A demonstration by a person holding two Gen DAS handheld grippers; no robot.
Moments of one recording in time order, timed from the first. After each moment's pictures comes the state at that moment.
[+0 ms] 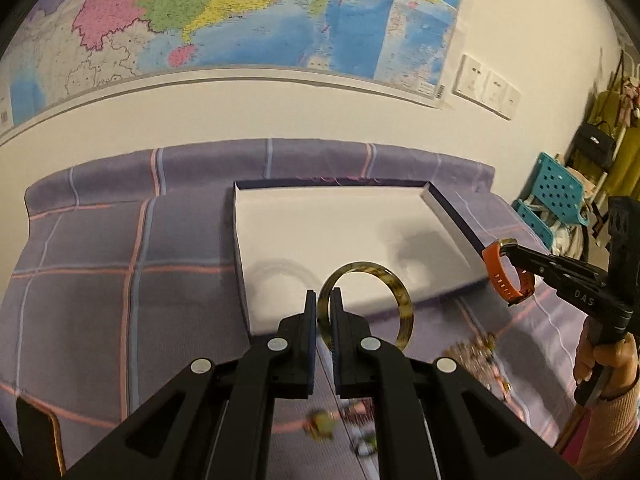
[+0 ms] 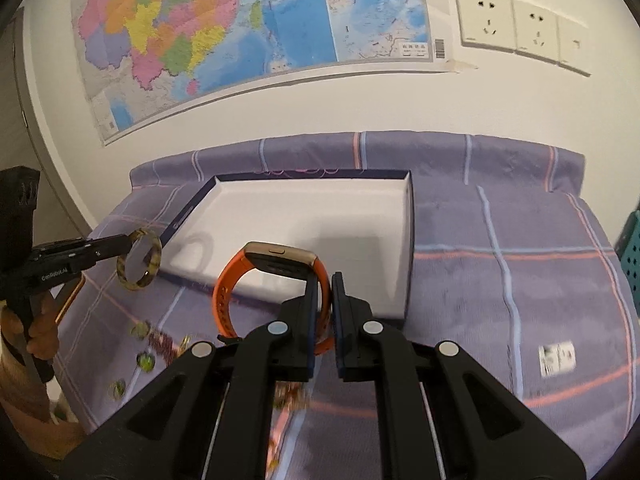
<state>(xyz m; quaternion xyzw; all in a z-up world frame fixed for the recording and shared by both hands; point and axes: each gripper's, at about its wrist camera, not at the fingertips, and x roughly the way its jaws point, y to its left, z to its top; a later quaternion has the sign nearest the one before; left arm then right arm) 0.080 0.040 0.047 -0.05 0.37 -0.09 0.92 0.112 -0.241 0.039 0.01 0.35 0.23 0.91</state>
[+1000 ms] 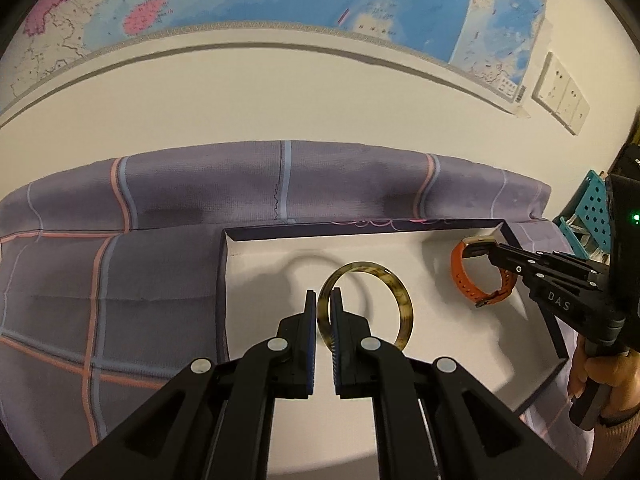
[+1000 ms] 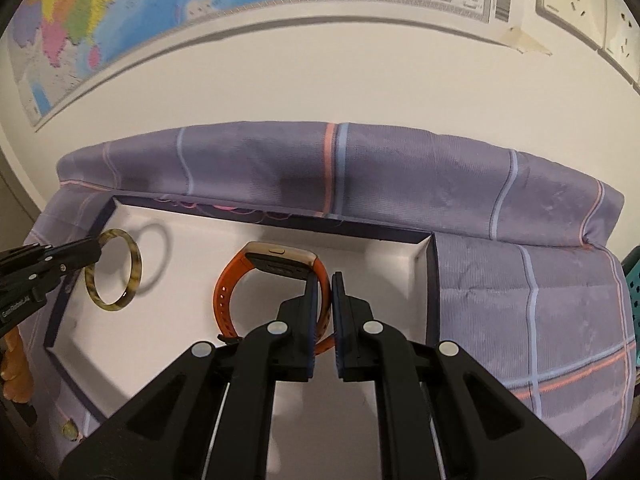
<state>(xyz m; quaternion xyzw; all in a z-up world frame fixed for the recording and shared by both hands) 0.214 0.044 0.019 -0.06 0.42 -0.05 0.90 0.278 -0.178 0.001 -0.05 0.43 0.17 0.89</state>
